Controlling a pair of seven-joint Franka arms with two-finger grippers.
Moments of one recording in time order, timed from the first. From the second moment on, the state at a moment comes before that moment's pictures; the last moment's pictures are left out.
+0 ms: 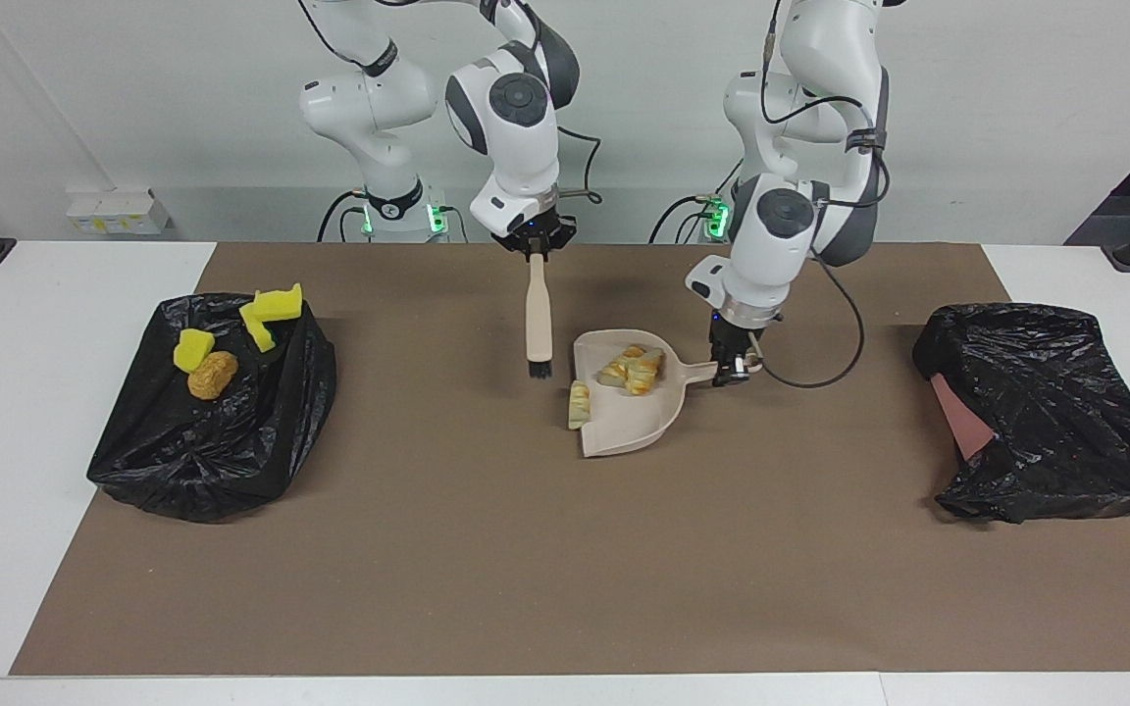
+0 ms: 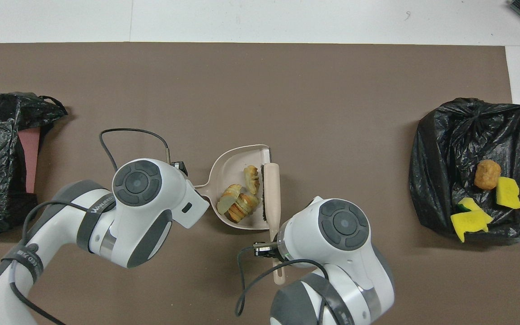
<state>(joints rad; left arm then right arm) -0.35 0.09 -0.02 -2.17 -0.06 2.31 1.24 0.29 -0.15 0.36 -2.19 0.20 1.85 0.56</state>
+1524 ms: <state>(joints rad) -0.42 0.09 -0.04 -2.17 0.08 2.25 1.10 0.35 0.15 0.38 -2.18 0.26 2.22 0.47</state>
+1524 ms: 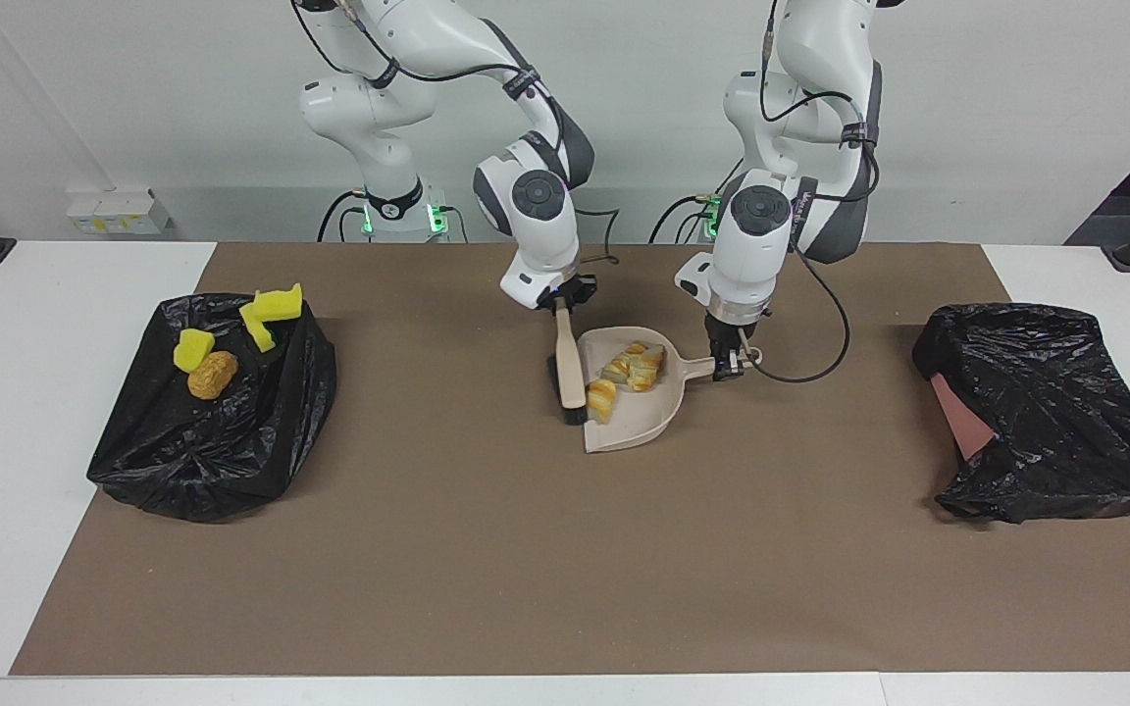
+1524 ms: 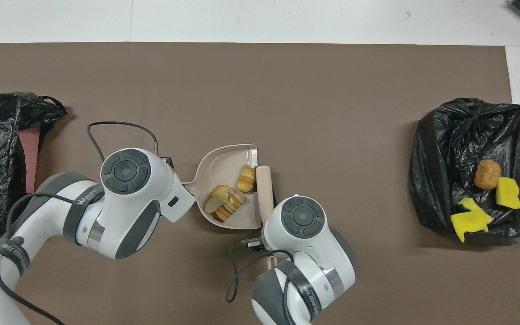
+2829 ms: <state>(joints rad) -0.19 0.12 -0.02 -2.11 -0.21 2.31 1.43 0.54 -0.04 0.39 -2.27 0.27 2.03 0.71</state>
